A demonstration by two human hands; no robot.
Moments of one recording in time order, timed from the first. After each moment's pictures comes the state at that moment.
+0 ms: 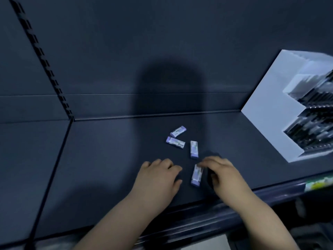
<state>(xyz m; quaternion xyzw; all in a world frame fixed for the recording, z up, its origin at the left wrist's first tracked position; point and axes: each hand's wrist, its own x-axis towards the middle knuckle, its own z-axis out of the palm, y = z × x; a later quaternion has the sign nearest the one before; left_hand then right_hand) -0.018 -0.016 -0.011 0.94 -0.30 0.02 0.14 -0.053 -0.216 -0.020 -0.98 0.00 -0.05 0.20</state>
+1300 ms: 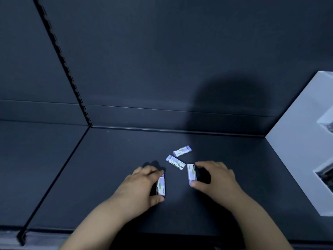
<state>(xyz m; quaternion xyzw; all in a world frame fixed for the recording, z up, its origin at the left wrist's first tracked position) 0.011 -0.019 -0.019 0.97 -0.17 -0.09 0.16 0.028 -0.253 -0.017 -0.97 -0.05 0.06 0.21</state>
